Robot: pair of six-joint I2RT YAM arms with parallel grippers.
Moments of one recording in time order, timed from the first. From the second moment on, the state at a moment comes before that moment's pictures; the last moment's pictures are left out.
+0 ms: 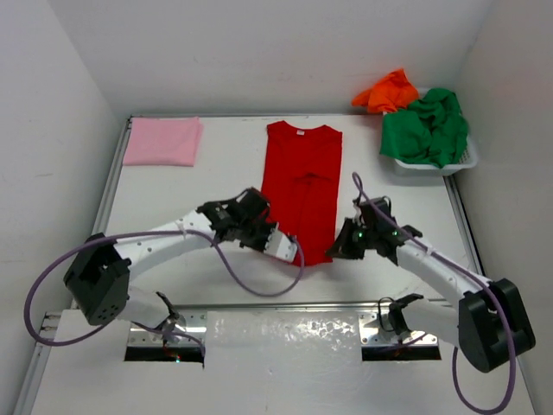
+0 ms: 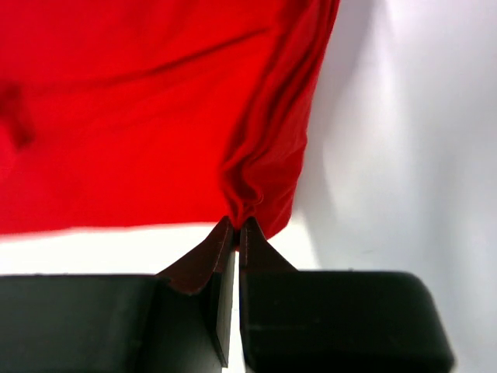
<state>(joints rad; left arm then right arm) -0.84 1.39 0.91 -0.58 0.26 1.12 0.39 1.11 0.44 -0.32 -0.39 0.74</state>
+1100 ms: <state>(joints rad) -0.45 2.05 1.66 -0.60 0.36 0.90 0.14 1.82 1.20 -0.42 -0.26 0.51</state>
